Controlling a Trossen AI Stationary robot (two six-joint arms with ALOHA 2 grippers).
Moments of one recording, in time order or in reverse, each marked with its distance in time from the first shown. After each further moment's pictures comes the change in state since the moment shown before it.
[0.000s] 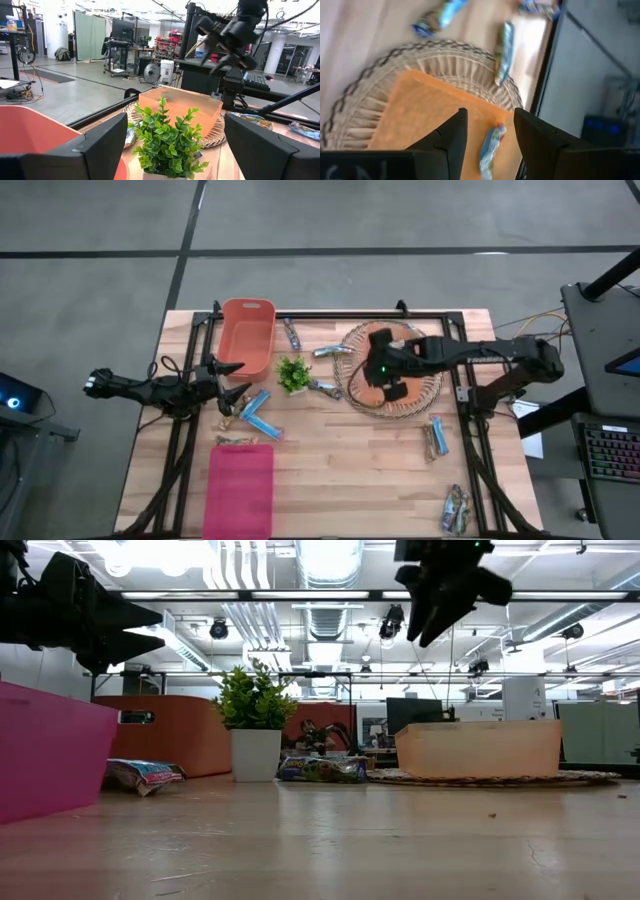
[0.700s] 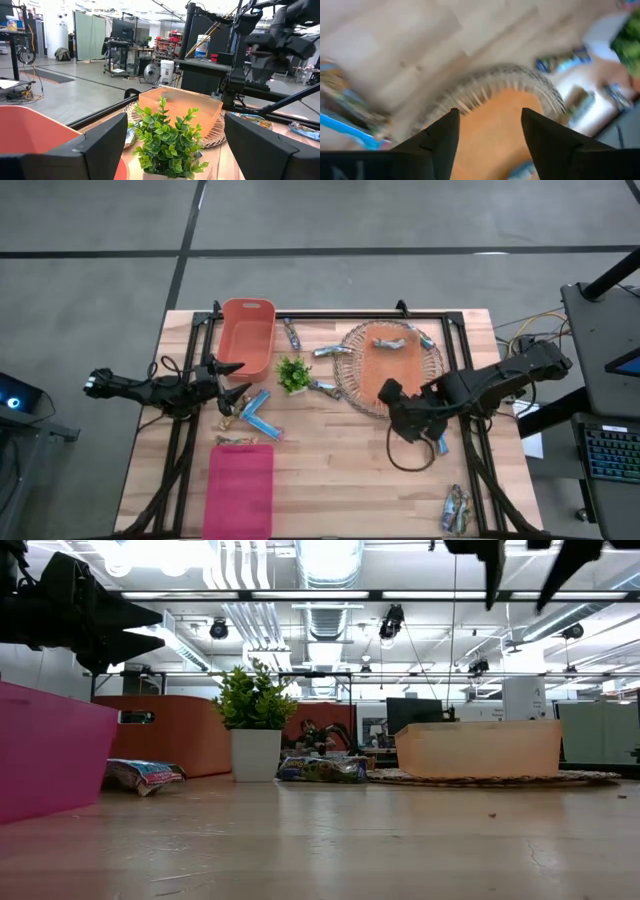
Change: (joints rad) left arm 0.000 0.000 0.000 0.000 0.000 0.000; right arm 0.374 -0.053 -0.001 -0.266 -0.168 -0.134
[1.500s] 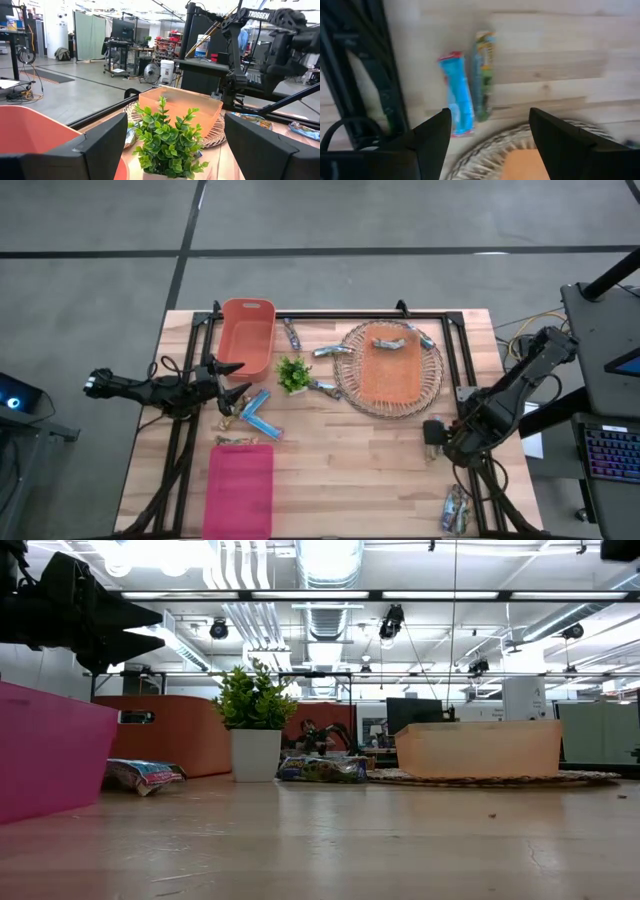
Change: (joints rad) left arm 0.000 0.000 0.000 0.000 0.000 0.000; right arm 0.430 -0.264 -0.378 -0.067 -0.149 -0.106
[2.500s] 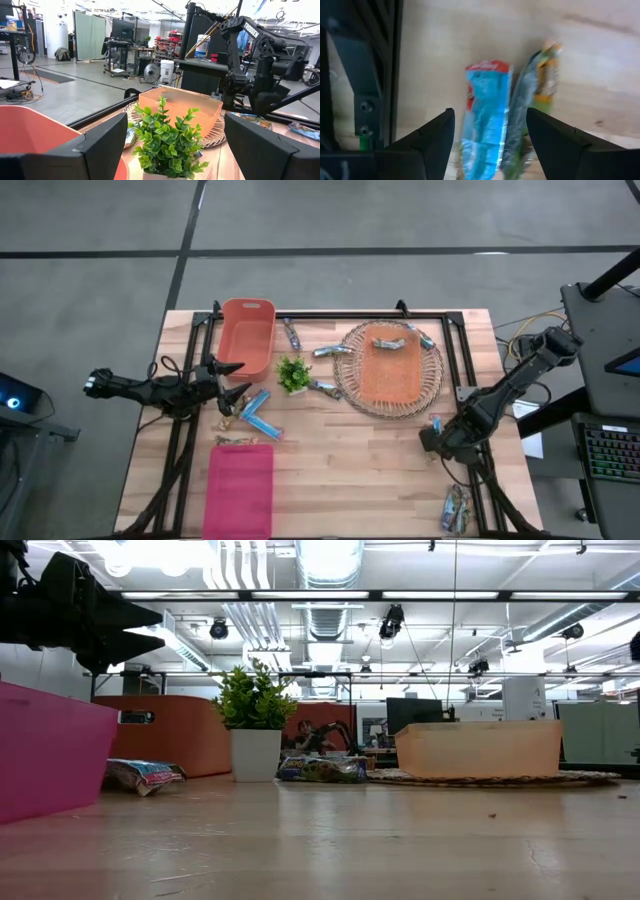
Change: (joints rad) left arm 0.000 0.000 0.000 0.000 0.000 0.000; right arm -0.088 -0.049 -0.363 0.315 -0.130 -0.295
